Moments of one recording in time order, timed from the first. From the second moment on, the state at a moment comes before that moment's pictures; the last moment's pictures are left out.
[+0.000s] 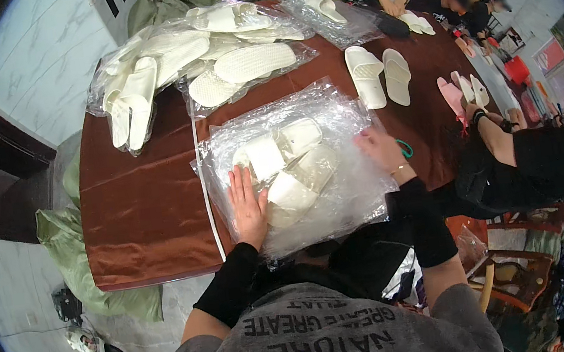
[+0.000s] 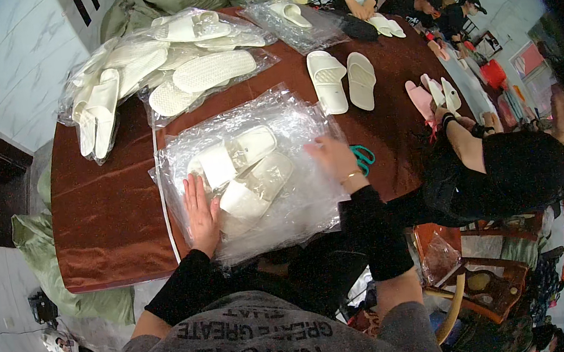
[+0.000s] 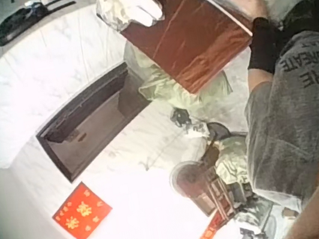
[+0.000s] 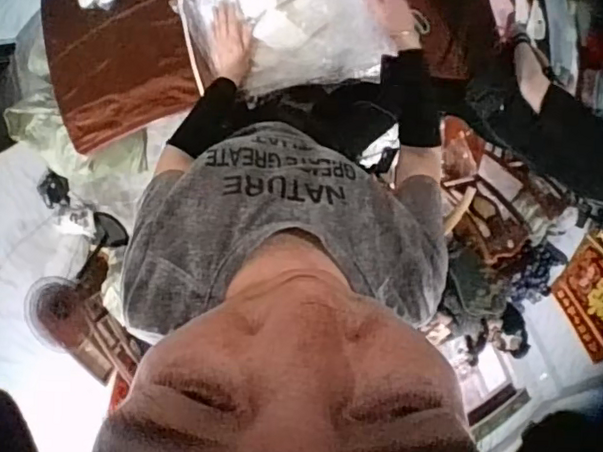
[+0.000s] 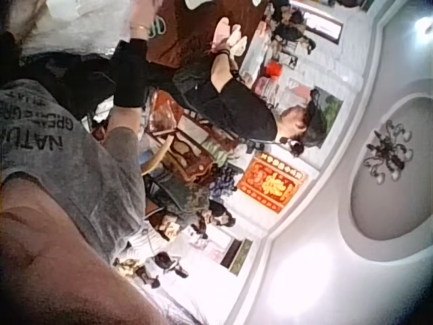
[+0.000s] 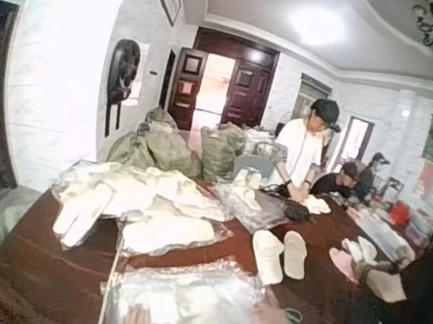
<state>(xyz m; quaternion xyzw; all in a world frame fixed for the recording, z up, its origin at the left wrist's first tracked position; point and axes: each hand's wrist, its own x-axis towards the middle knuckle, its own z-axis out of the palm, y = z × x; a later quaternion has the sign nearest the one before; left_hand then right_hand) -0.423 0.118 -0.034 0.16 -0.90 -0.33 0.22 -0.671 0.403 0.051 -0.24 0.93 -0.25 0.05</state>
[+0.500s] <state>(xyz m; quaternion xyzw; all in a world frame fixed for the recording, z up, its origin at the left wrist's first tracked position) -0.410 0.112 -0.038 0.17 -0.90 -0.33 0.22 -0.686 0.335 -0.013 -0.36 0.80 -0.43 0.23</state>
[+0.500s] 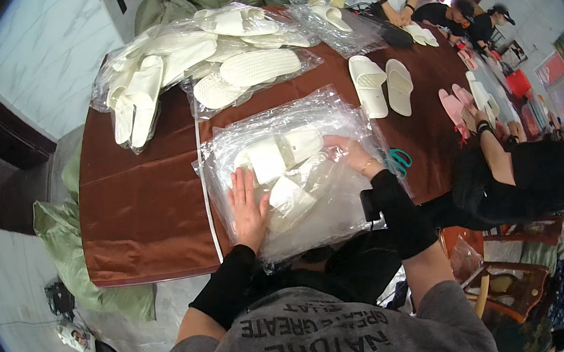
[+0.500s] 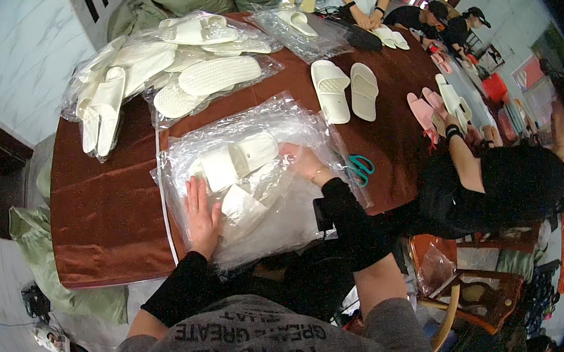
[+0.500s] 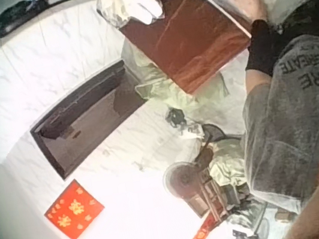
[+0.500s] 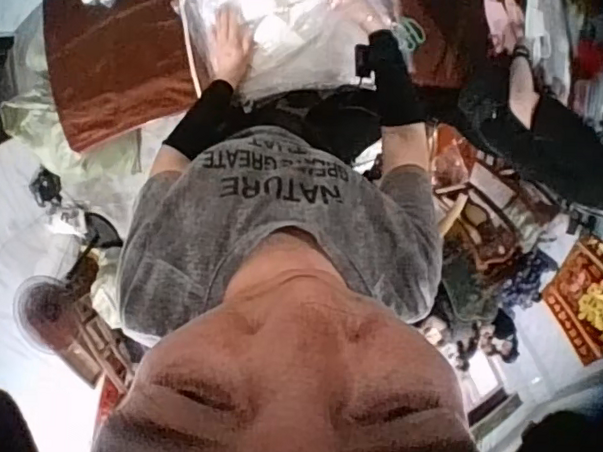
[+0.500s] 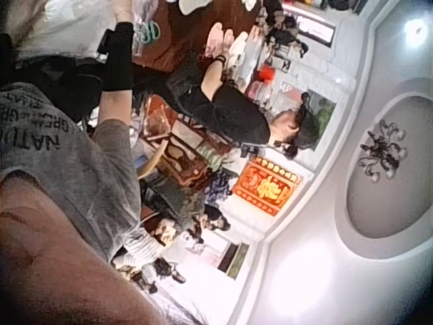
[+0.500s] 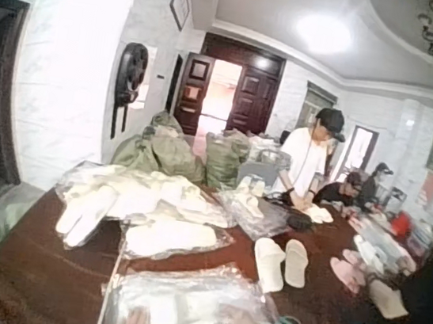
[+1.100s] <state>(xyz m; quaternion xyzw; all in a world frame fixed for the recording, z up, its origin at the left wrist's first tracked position) -0.410 0.118 -0.021 0.17 -0.91 -0.31 0.20 -0.665 0.335 0.010 -0.31 0.83 -0.40 0.23</state>
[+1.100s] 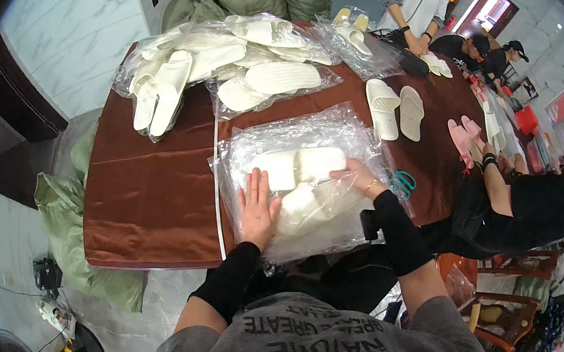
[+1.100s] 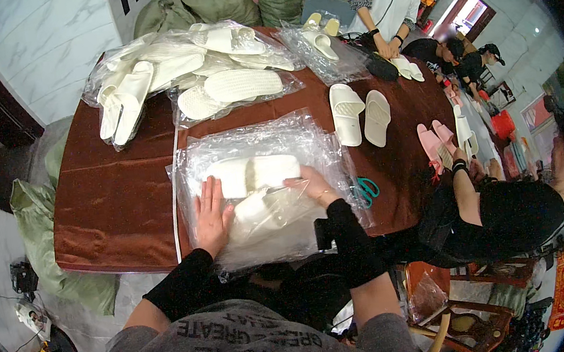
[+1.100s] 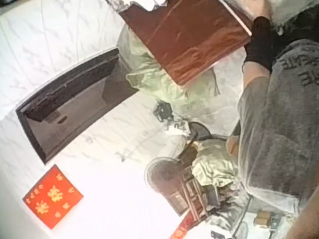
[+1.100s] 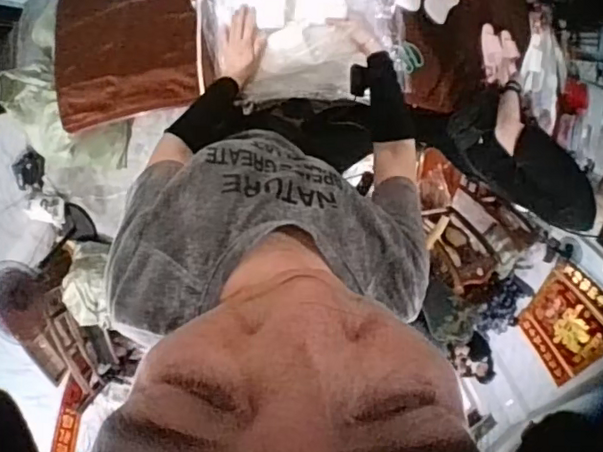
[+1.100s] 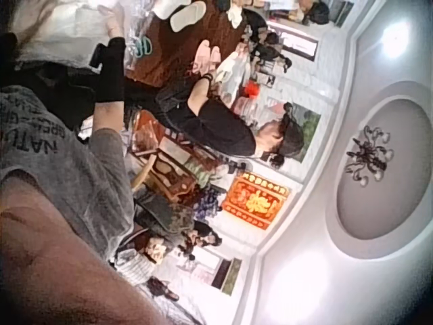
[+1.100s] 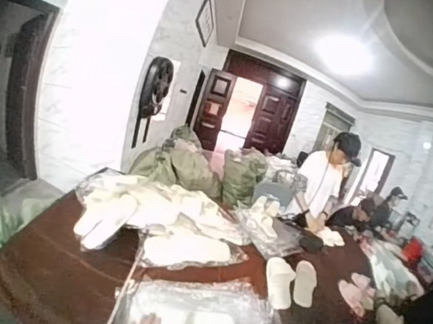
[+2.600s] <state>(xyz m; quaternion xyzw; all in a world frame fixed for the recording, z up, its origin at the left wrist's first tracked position) -0.430 0.142 -0.036 0.17 -0.98 -0.01 -0.04 -0.511 0.256 0.283 -0.56 0.83 -0.01 0.01</state>
